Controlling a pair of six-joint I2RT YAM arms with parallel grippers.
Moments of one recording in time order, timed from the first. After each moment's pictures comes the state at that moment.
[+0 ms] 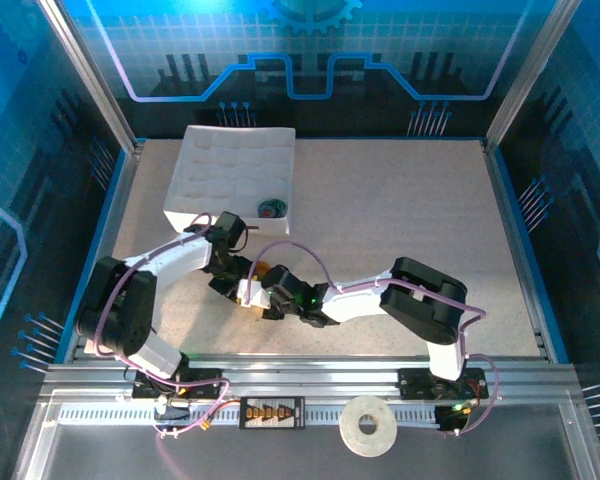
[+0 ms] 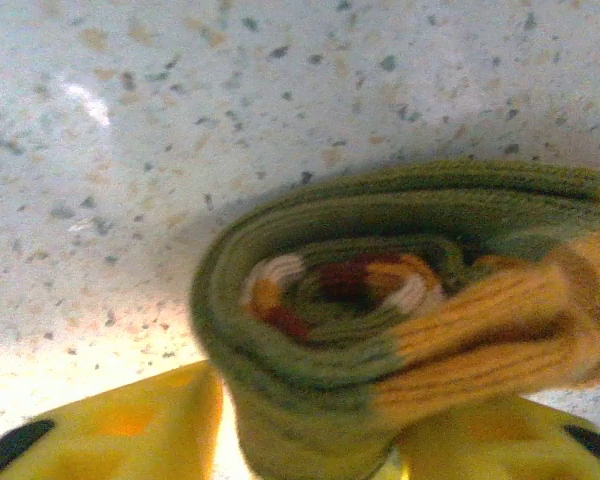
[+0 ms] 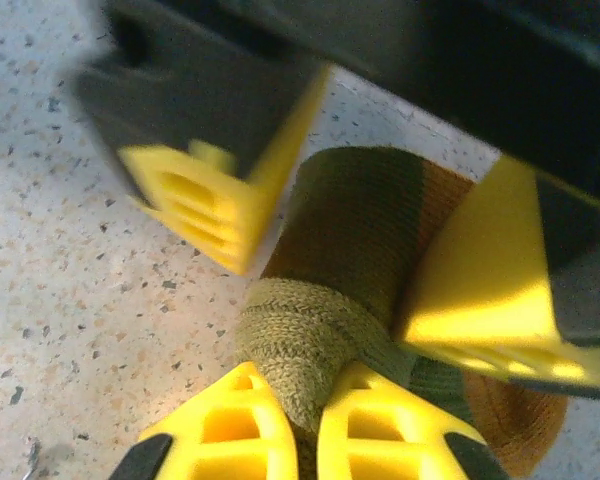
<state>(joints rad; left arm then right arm) -0.33 1.54 0.87 -0.80 0.26 -1.35 1.11 1.91 0.96 0.25 0.10 -0.41</state>
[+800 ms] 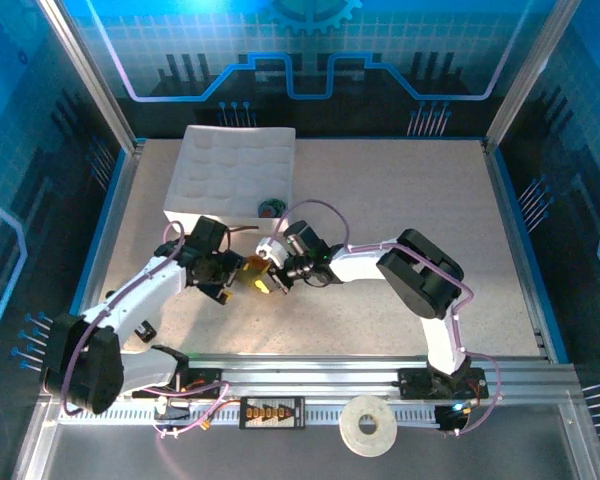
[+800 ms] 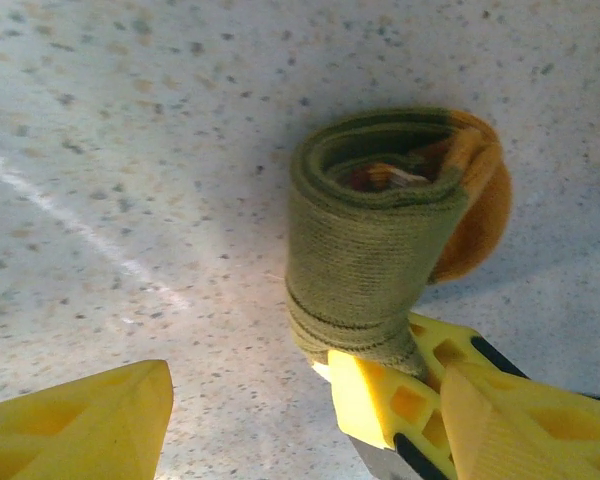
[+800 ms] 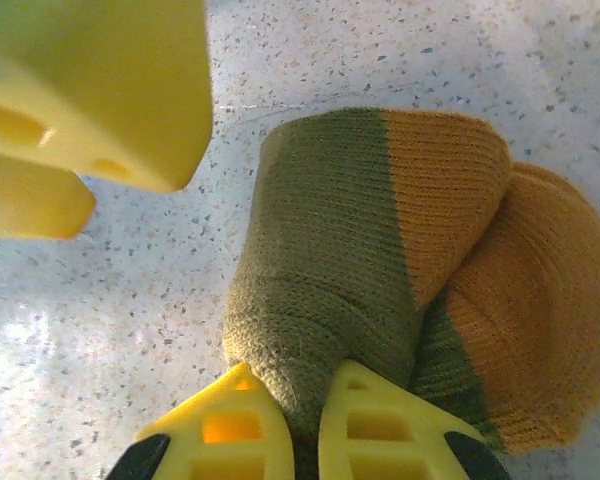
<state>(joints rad) -0.30 1.24 0.75 -0.70 0.21 -1.42 0.81 2.03 1.10 0.15 -0.58 0.04</state>
